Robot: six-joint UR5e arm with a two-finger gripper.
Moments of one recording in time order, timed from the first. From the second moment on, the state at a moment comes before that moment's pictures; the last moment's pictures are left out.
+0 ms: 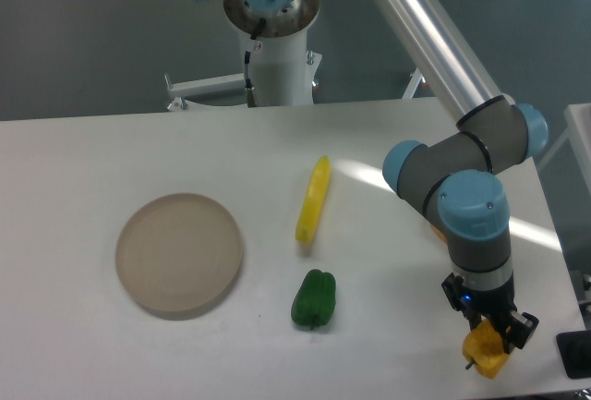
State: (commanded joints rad) arm 2.33 -2.45 -0.87 -0.94 1.69 1.30
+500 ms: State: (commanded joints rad) arm 2.33 -2.43 -0.88 -0.94 1.69 1.30
